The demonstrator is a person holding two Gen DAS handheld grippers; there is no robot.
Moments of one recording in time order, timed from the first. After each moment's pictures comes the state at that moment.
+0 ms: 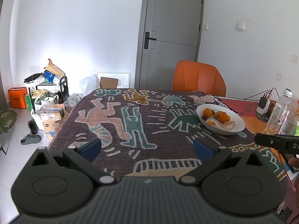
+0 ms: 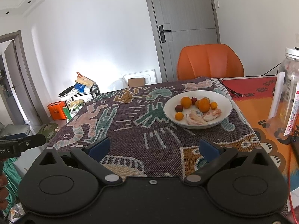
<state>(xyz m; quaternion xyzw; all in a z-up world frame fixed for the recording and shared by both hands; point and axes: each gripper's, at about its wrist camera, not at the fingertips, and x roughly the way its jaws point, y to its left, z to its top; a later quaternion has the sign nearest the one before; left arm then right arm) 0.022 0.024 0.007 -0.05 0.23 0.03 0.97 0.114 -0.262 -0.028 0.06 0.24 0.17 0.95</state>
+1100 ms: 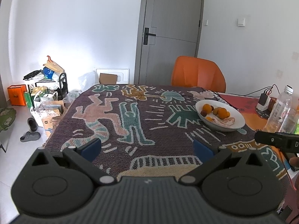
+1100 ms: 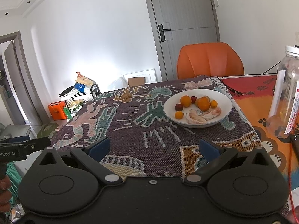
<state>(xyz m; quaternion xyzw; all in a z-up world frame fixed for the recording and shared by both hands) 0.028 0.018 0.003 -0.05 0.24 0.02 0.97 0.114 -0.263 -0.029 0.06 0.25 0.17 0.95</state>
